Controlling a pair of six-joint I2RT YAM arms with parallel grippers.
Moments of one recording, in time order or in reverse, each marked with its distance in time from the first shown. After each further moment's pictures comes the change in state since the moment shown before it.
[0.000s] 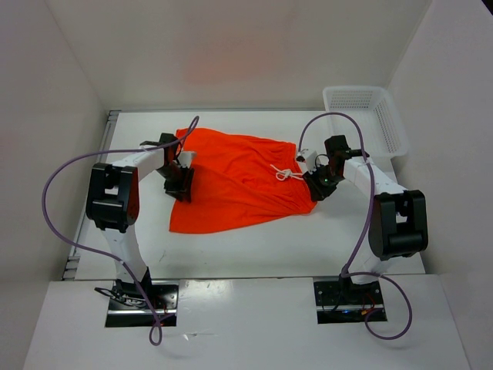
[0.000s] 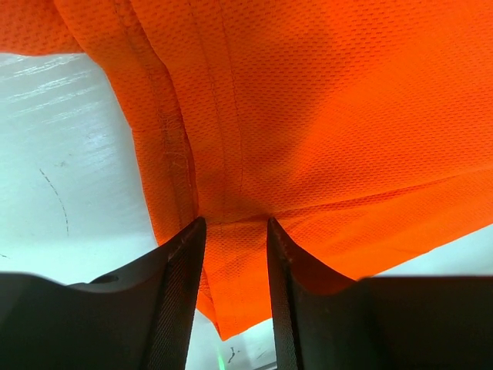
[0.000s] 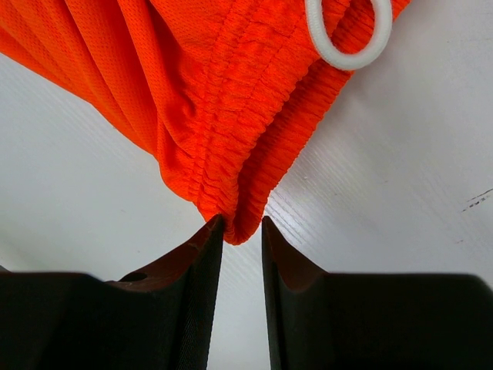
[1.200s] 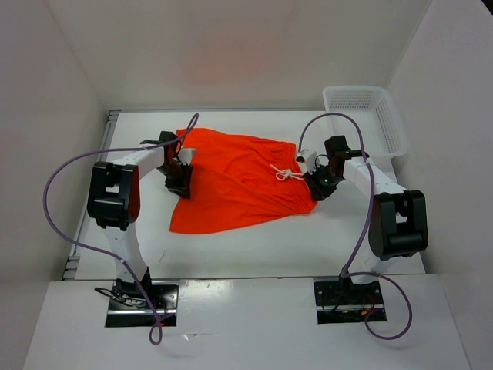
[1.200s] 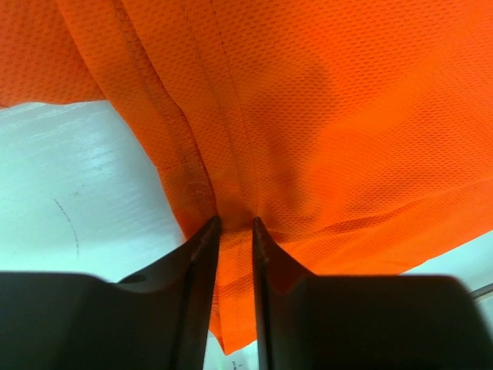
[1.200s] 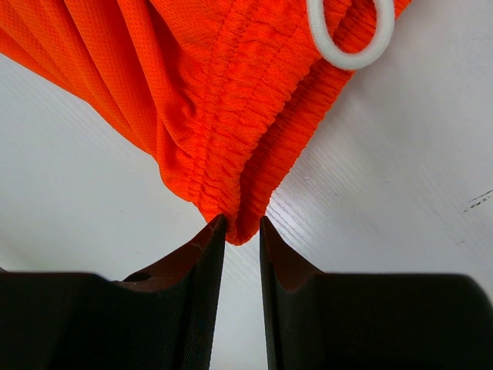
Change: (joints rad) left arm 0.003 0.024 0.026 0.029 0.022 0.002; right arm 0.000 0.000 -0.006 0.006 0.000 -0.001
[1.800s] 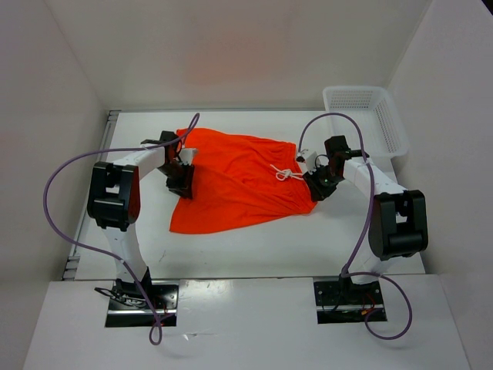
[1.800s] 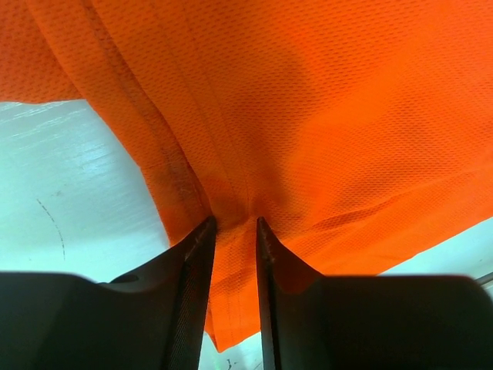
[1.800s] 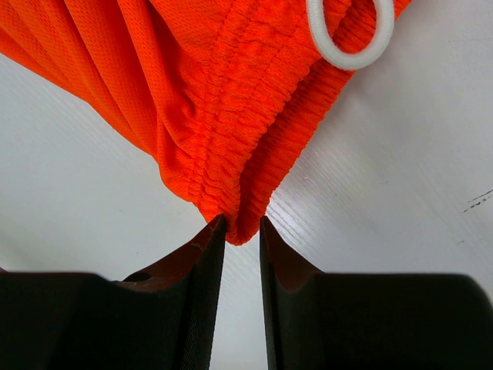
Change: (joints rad) left arm -0.008 -0.005 0.002 -0.011 0.023 -0.001; right arm 0.000 0.000 0.000 0.000 0.000 0.000
